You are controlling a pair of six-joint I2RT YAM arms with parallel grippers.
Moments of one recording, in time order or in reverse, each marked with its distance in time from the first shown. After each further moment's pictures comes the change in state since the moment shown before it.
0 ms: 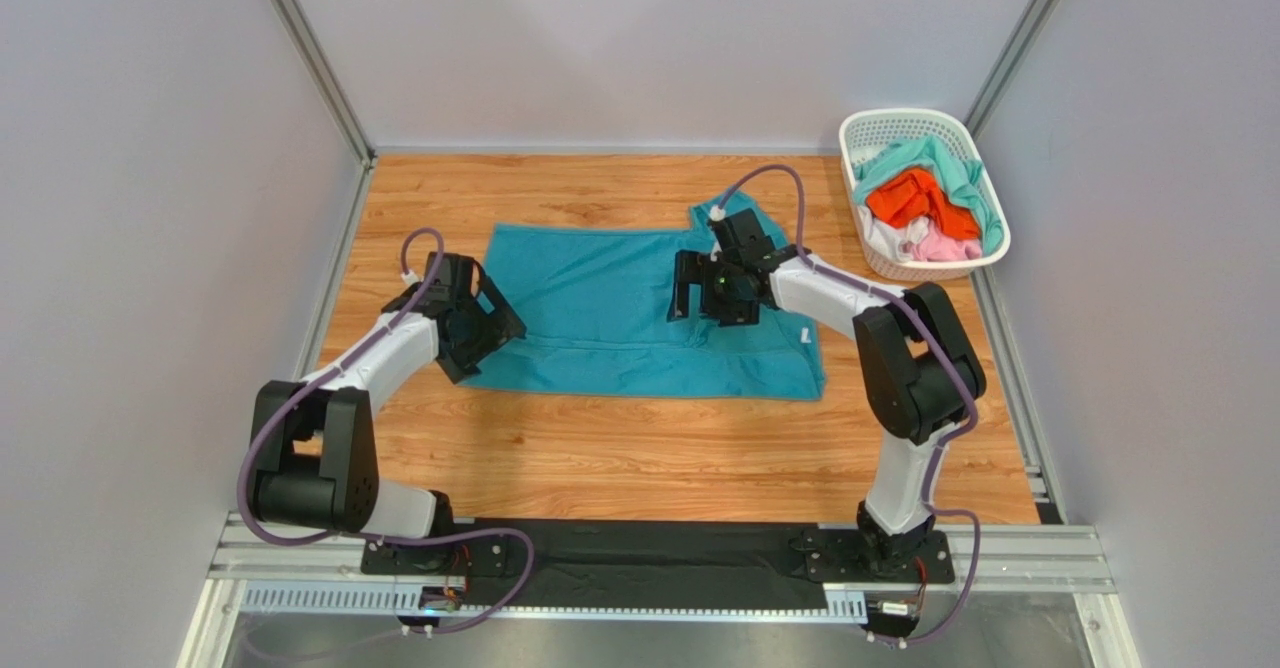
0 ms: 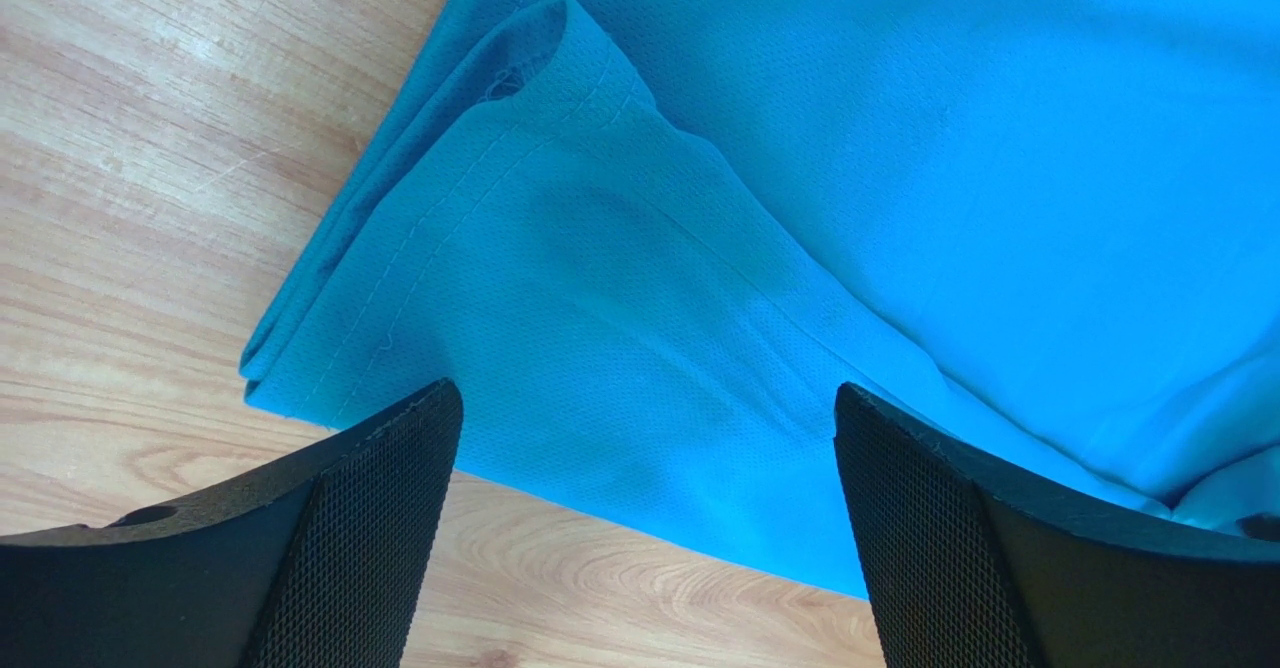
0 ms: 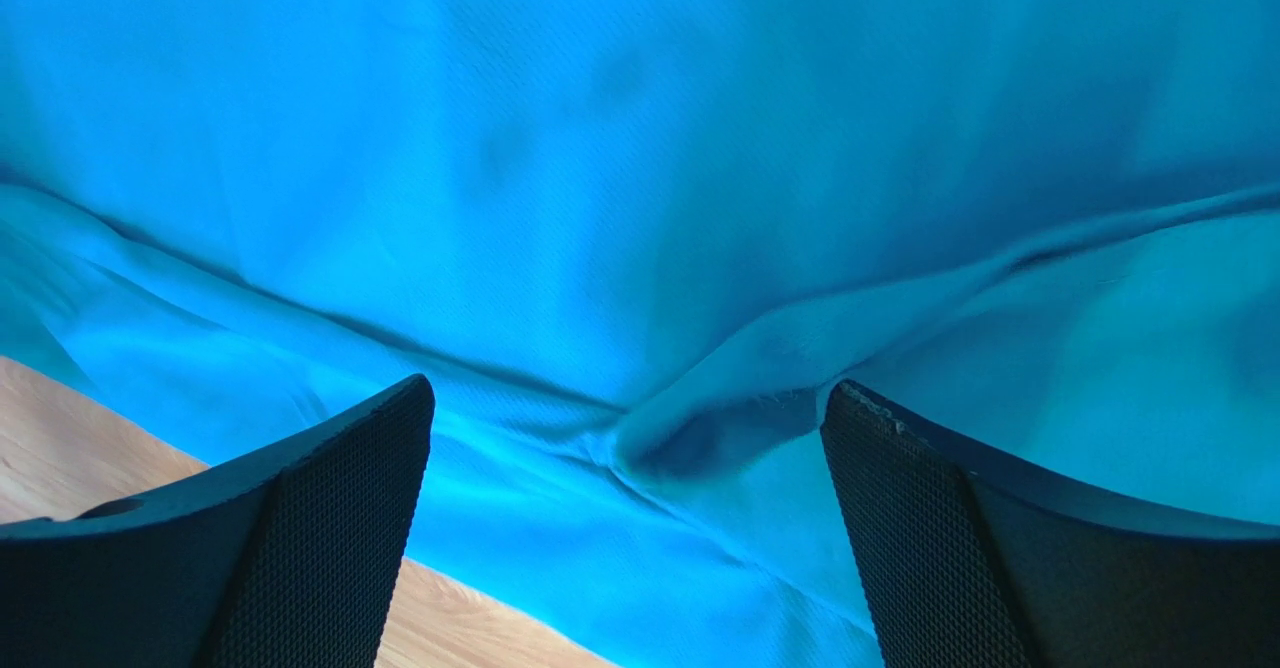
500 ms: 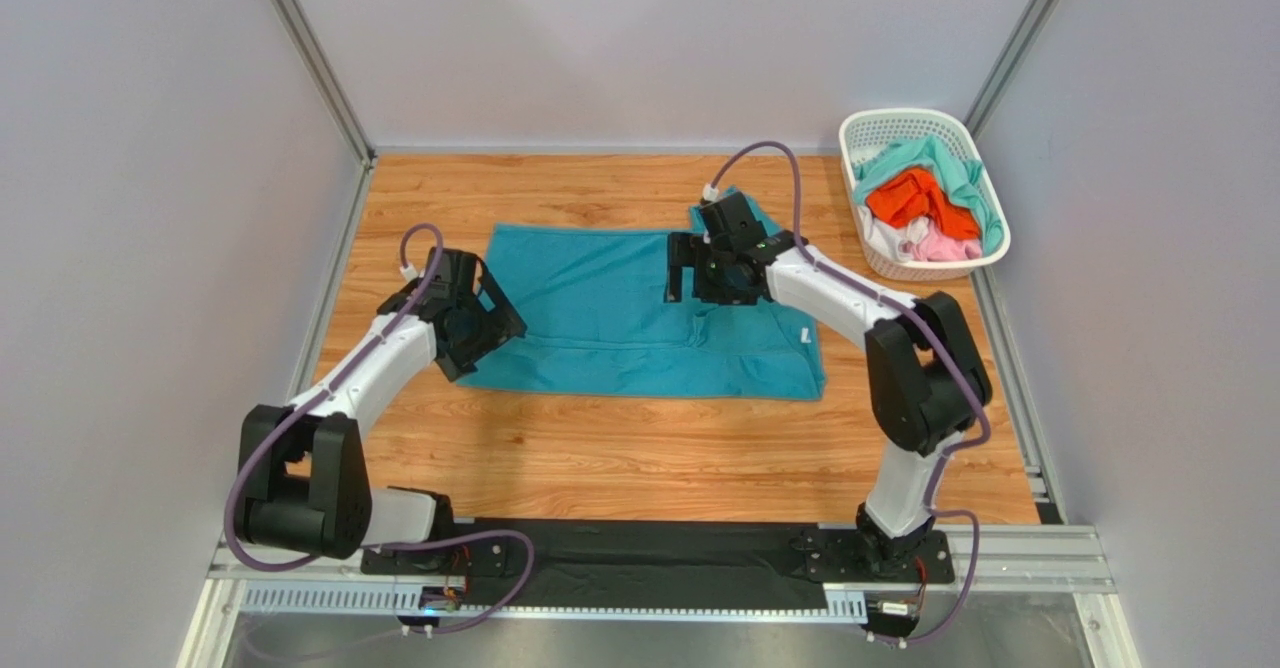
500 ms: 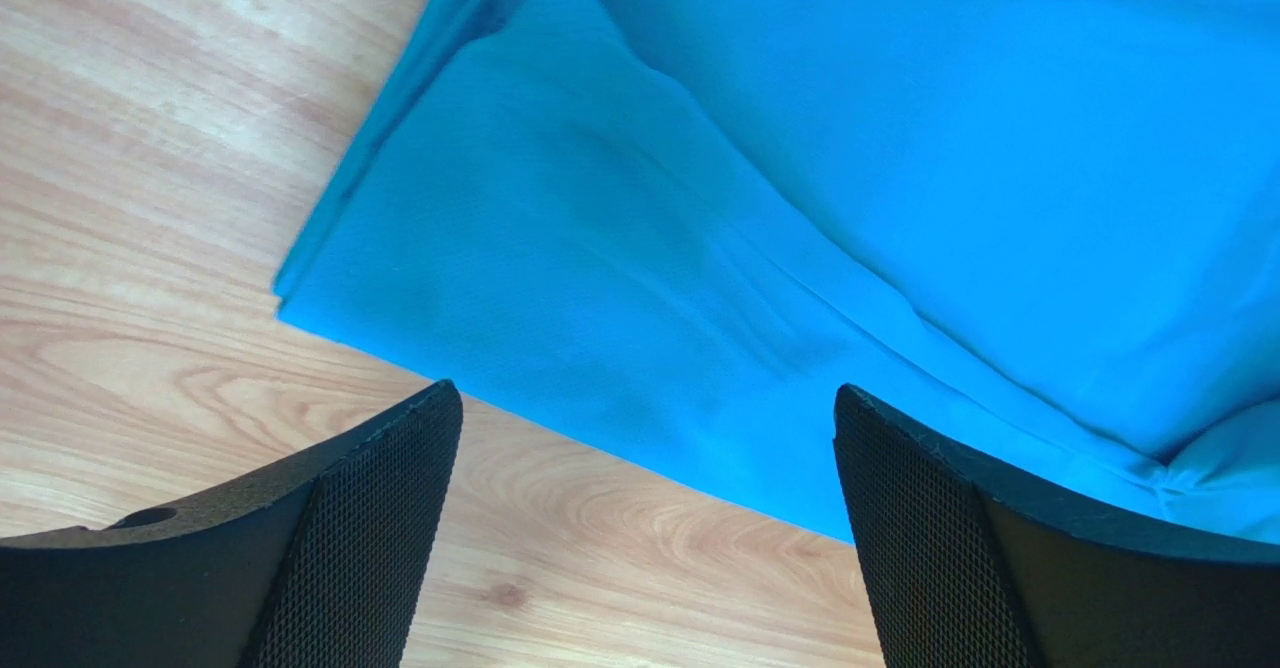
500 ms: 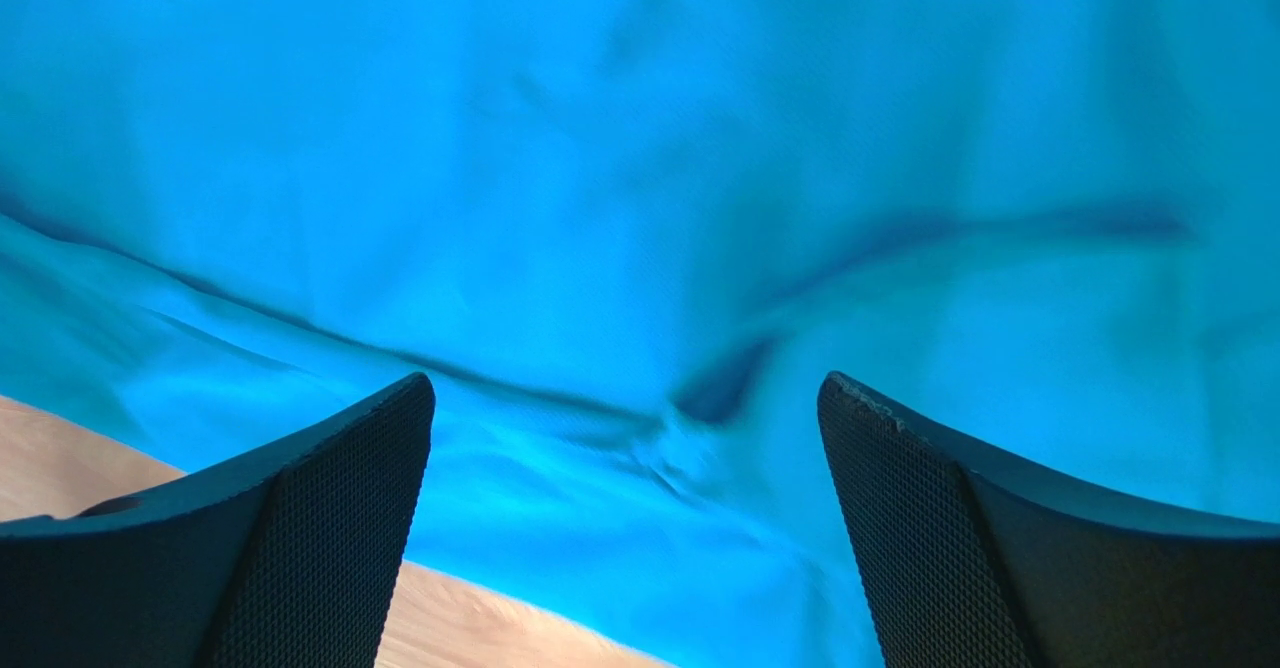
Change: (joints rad) left arm -0.030 -0.076 0.031 -0.105 -0.042 0.000; right arm 0.049 0.006 0.158 -0.066 0.129 -0.004
